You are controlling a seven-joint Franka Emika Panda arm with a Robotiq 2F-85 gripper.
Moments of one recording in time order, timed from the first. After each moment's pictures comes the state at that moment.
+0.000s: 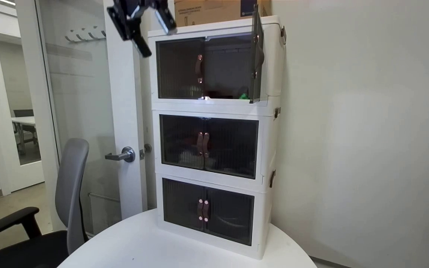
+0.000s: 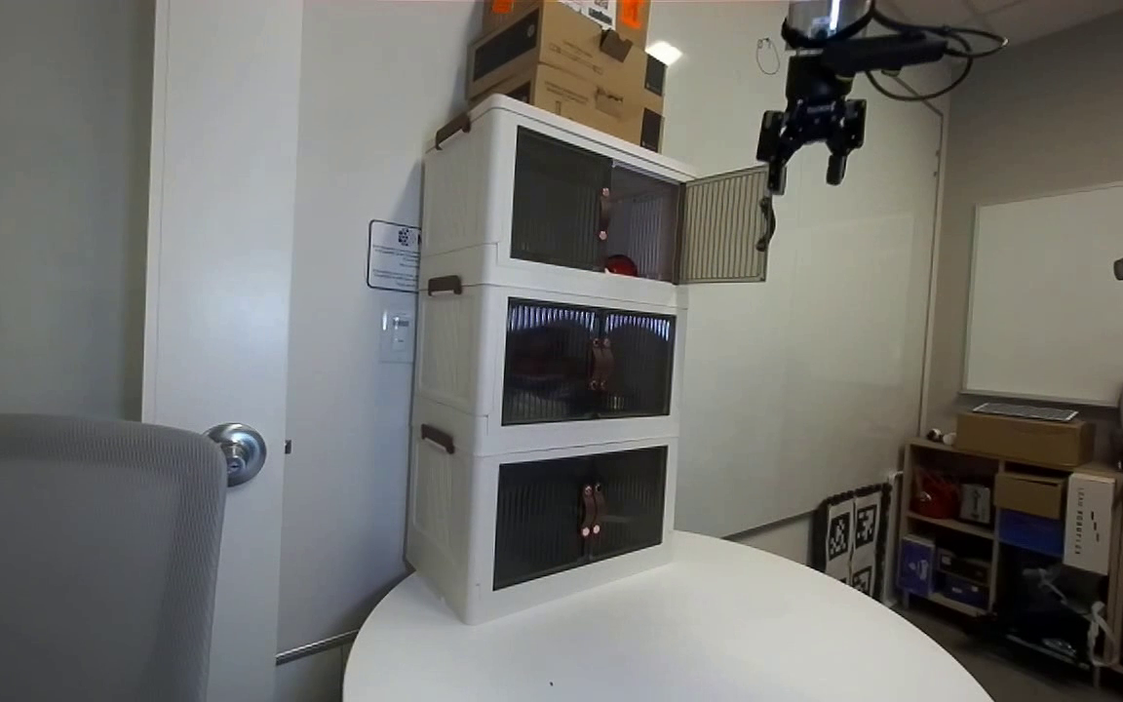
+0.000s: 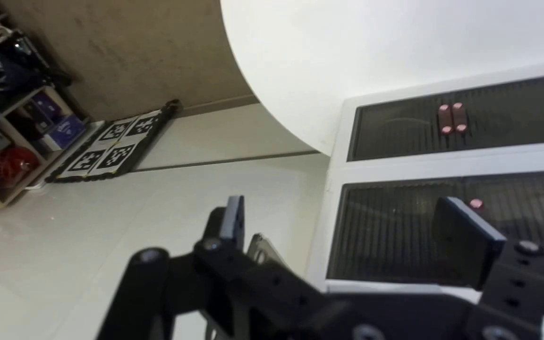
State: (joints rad) arm 0.04 -0.26 -0.01 -1.82 -0.45 1.88 0.40
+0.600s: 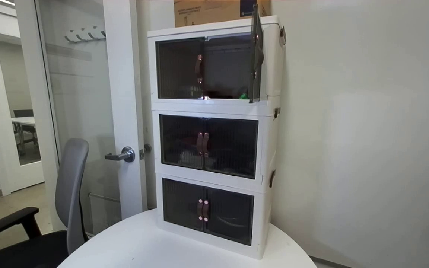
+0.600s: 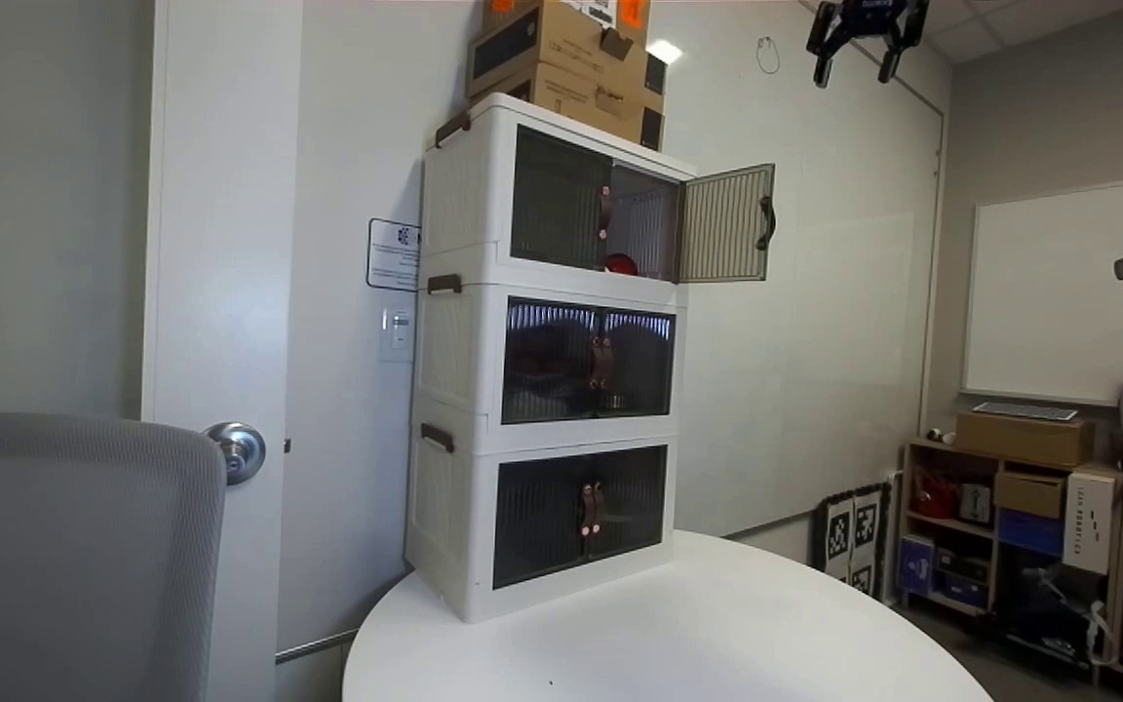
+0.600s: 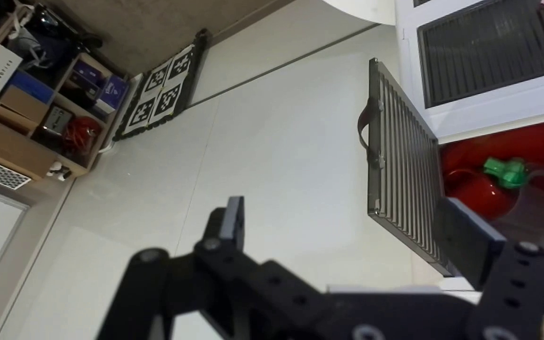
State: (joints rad) arm -0.08 -0.21 -0.06 -1.46 -0.44 1.84 0.41
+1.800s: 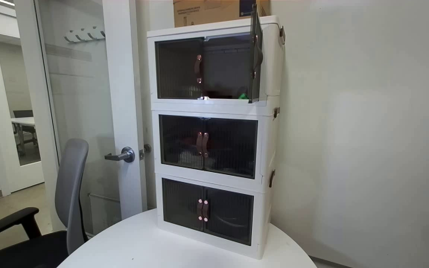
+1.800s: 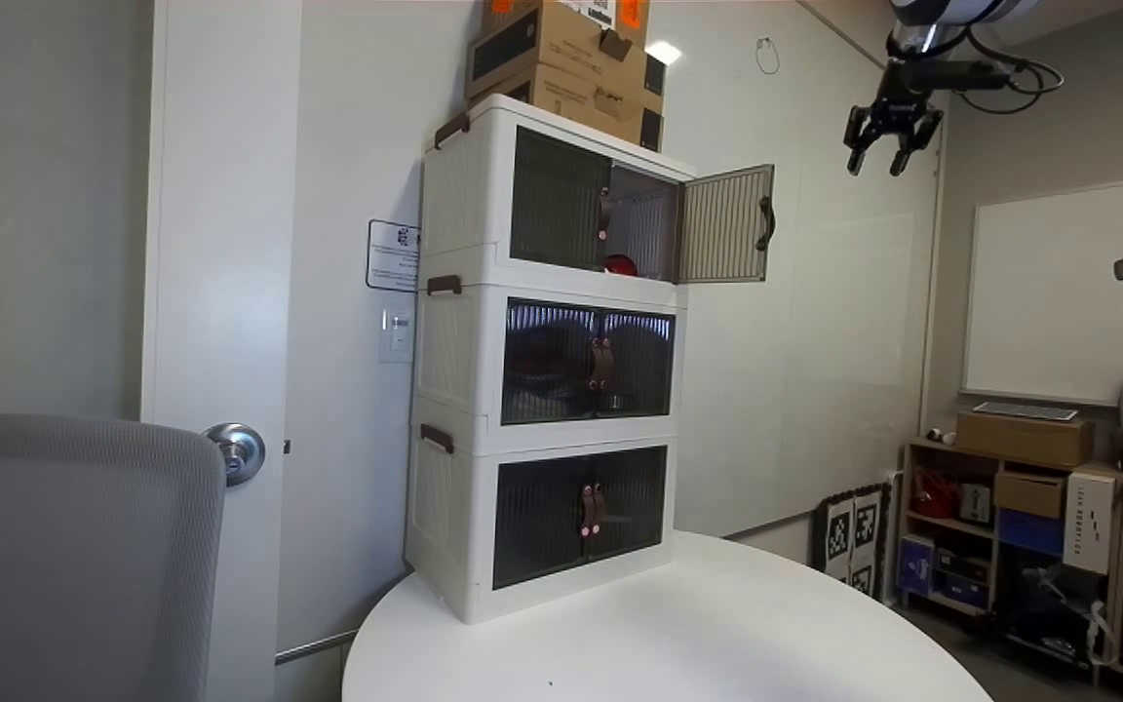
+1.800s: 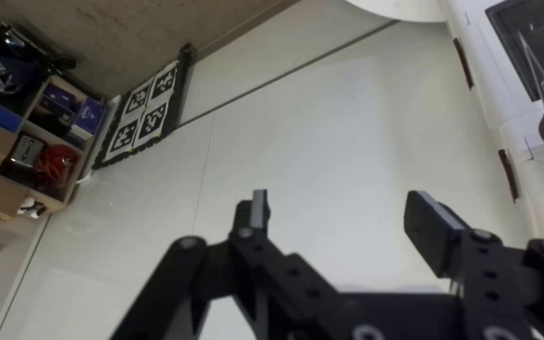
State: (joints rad) arm -0.22 -0.03 -0.26 -1.45 -0.15 2.08 0.12
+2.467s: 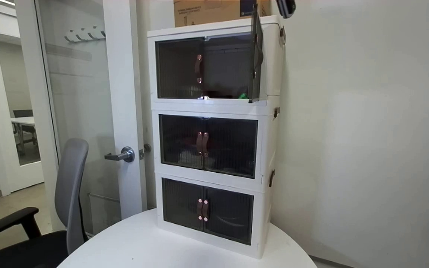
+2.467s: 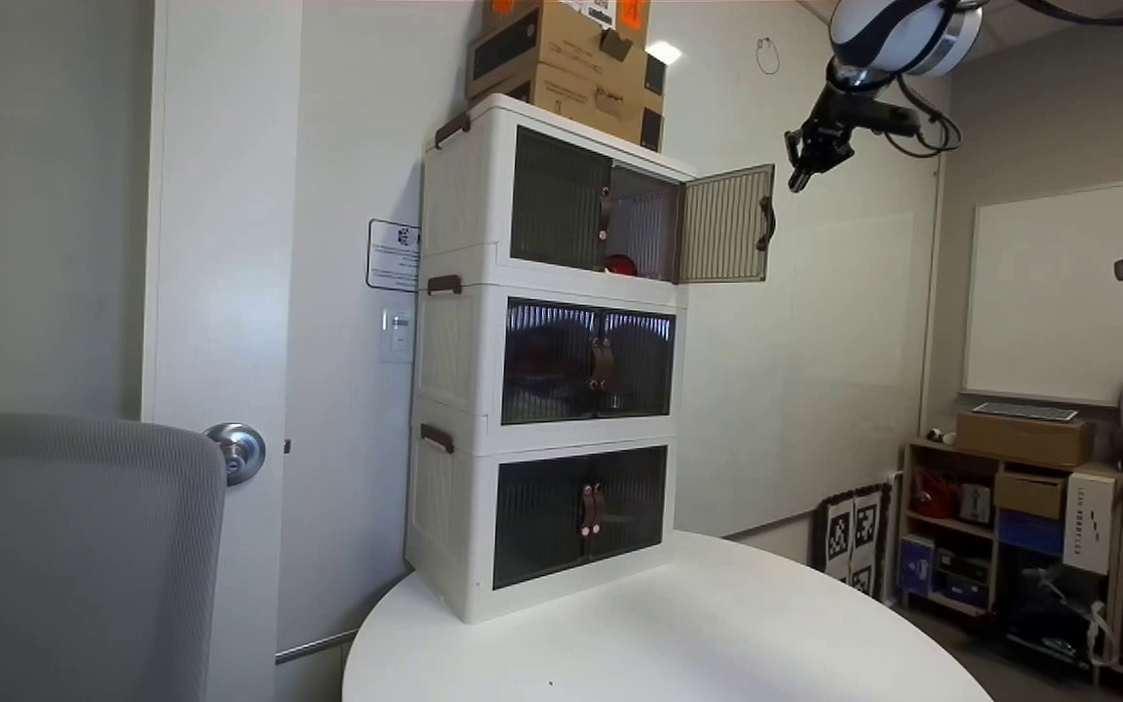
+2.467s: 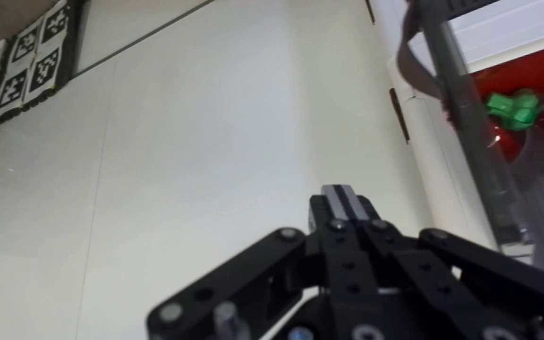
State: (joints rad) arm -0.19 0.08 -0.20 -1.45 0.01 2.34 0.11
